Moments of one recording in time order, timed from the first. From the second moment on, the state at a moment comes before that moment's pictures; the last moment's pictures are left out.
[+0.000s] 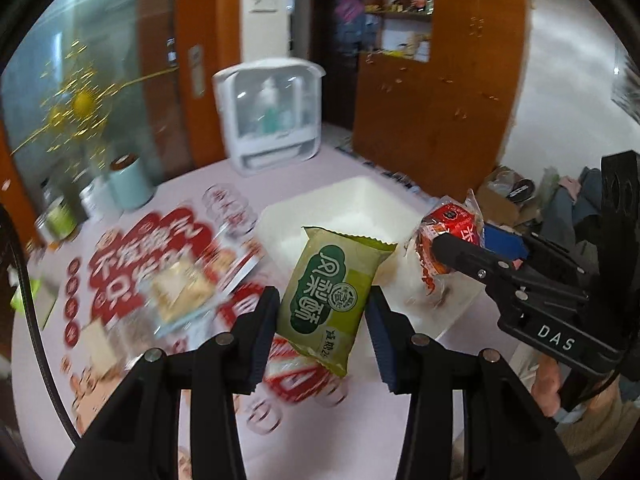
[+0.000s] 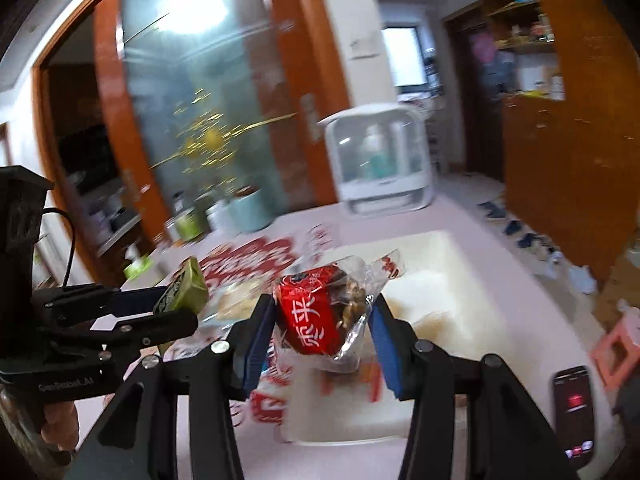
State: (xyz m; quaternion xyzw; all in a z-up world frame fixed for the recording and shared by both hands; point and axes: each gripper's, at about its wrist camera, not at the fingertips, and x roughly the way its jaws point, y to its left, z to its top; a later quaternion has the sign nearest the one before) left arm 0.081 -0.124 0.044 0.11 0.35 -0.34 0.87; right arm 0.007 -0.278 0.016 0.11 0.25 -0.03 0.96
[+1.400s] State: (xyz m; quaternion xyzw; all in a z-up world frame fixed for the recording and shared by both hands) left arm 0.097 -0.159 -0.011 0.08 0.39 -0.26 0.88; right arm 0.027 -0.325 -0.015 0.10 0.33 -0.14 0.93
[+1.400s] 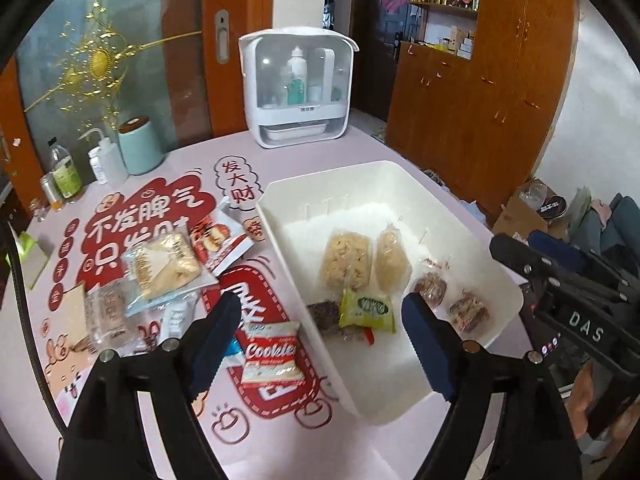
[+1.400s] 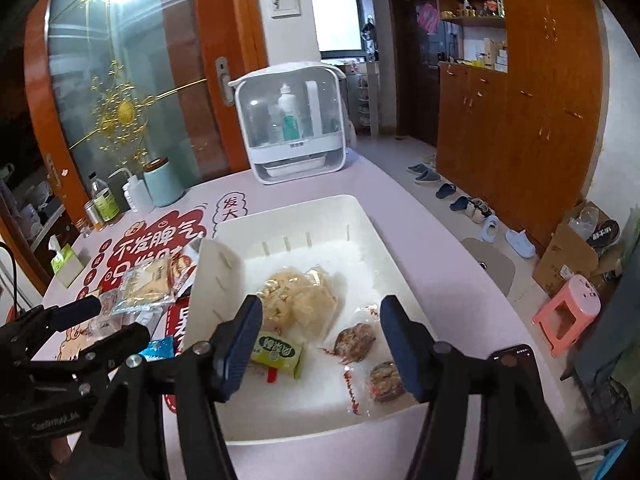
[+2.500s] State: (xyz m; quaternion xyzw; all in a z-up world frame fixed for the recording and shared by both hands) left arm 0.187 0.154 -0.024 0.03 0.43 -0.04 0.90; right arm 0.186 -0.095 -0.014 0.02 0.40 0.09 0.91
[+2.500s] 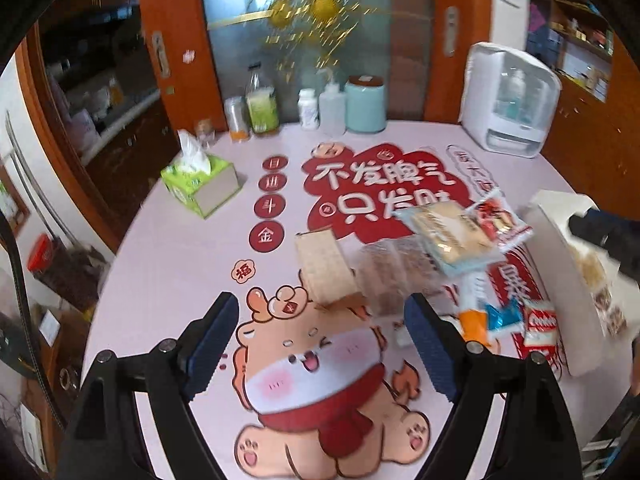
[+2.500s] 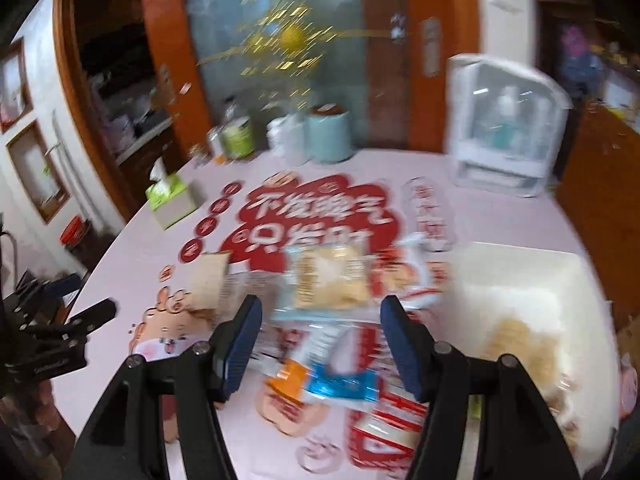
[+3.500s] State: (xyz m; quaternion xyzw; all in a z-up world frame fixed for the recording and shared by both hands) left arm 0.274 0.178 -0.114 0.05 0.50 -0.01 0.86; right arm 0.319 0.026 -0.160 -0.04 0.58 0.09 0.81
